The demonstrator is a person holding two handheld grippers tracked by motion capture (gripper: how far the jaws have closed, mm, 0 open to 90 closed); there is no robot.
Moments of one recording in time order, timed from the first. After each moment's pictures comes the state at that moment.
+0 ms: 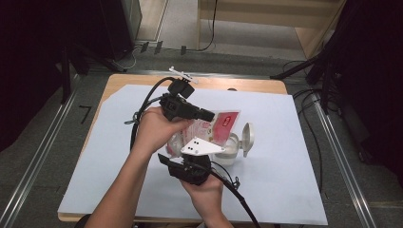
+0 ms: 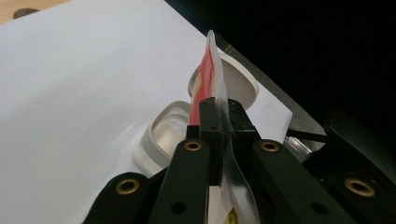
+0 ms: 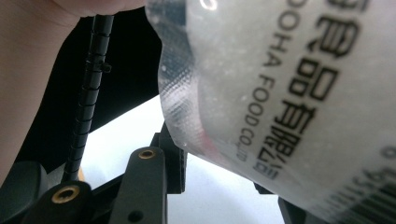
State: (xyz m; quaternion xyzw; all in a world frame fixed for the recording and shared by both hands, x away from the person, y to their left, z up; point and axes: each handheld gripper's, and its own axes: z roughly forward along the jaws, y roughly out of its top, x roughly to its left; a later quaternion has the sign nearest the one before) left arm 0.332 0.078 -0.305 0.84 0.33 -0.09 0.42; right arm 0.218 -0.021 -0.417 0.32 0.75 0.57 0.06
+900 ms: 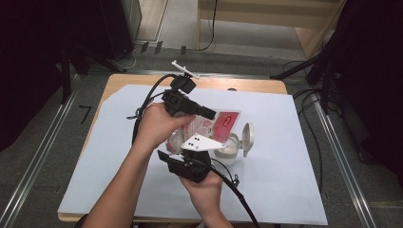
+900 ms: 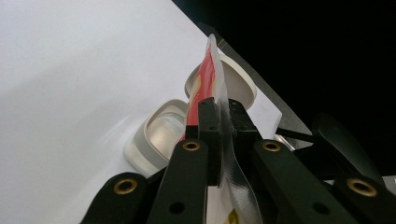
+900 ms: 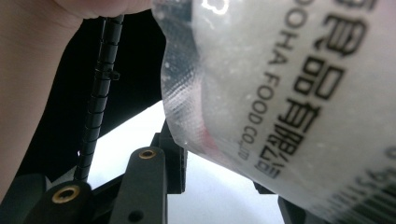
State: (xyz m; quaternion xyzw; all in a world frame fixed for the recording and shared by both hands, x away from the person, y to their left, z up) left arm 0.344 0.070 -0.302 0.84 0.35 -0.12 0.40; right arm 0.222 -0.021 -0.411 0.34 0.74 0.58 0.05
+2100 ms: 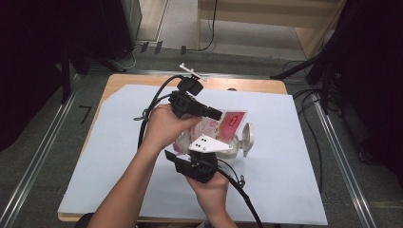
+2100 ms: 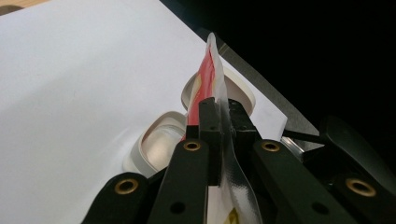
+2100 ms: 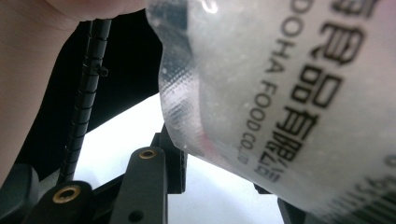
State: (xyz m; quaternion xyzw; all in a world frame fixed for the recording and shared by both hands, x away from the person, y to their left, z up) left arm 0.341 0.057 -0.306 0.84 0.34 -0.10 0.41; right arm 0.224 -0.036 -0.416 0.33 0.74 0.58 0.06
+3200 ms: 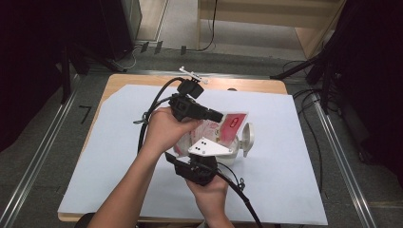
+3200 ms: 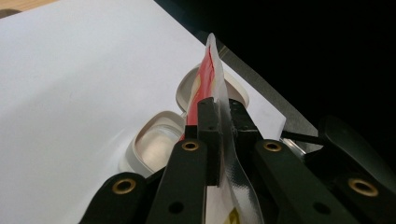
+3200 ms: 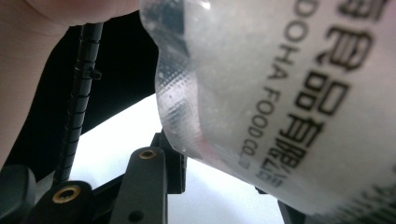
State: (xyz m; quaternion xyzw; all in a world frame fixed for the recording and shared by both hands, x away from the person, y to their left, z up) left arm 0.331 0.056 -0.306 0.84 0.33 -0.09 0.42; right arm 0.216 -0.034 -0.418 0.34 0.74 0.57 0.08
